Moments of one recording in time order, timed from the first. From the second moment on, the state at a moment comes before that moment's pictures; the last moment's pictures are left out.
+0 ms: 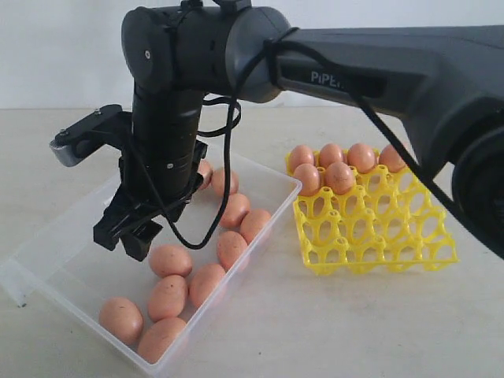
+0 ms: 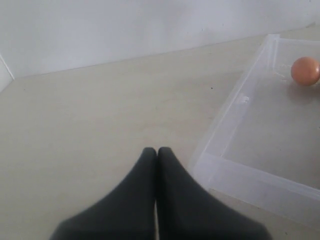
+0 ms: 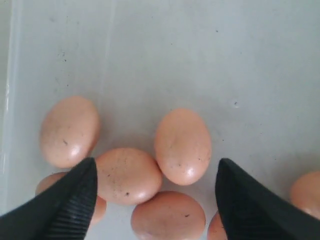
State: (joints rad) left arm 0.07 0.00 0.00 -0.01 0.34 0.20; right arm 0.86 2.21 -1.96 0.19 1.17 -0.36
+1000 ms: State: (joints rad) left arm 0.07 0.00 0.00 0.00 0.37 0.21; right arm 0.86 2.38 -1.96 0.12 1.16 -0.28
